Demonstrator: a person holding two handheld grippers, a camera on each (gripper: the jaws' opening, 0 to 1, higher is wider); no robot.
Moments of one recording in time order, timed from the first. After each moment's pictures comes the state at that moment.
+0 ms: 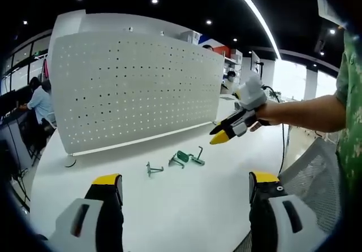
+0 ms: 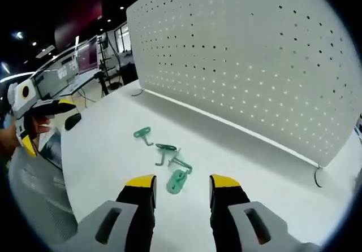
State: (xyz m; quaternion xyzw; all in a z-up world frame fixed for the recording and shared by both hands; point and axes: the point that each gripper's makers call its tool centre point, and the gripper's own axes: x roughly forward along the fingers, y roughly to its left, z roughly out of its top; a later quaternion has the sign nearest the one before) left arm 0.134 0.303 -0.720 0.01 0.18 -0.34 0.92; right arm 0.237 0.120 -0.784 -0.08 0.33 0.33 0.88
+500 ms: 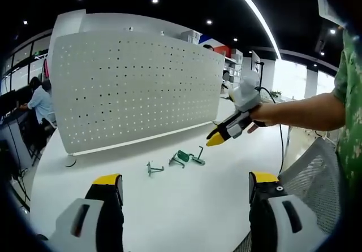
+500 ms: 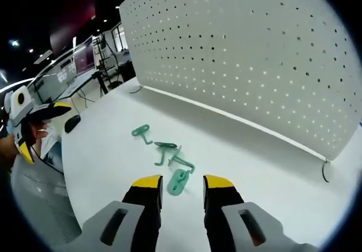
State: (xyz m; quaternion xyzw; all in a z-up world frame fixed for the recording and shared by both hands) left arm 0.134 0.303 -0.721 0.01 0.18 -0.34 0.92; right arm 0.243 0.124 -0.797 -0.06 0.36 0.33 0.87
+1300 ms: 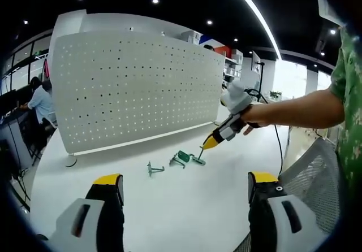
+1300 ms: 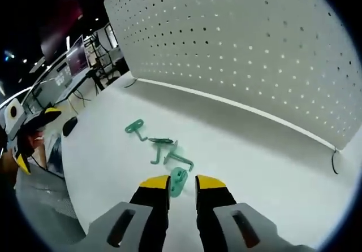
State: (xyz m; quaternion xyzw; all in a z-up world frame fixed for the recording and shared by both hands) left arm 0.134 0.305 -0.721 0.01 0.18 -0.34 0.92; right arm 0.252 0.126 -0.816 -0.03 0.41 0.32 0.85
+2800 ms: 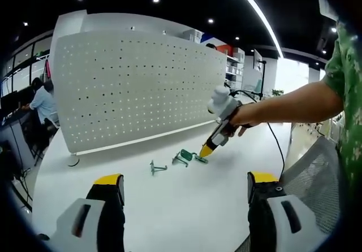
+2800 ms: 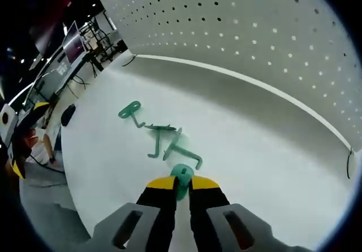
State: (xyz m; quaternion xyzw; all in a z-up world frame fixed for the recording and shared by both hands) left arm 0.136 0.308 -0.721 0.02 0.19 -0.33 0.92; right arm 0.252 0.143 -0.853 -0.05 0.49 0.34 0.80
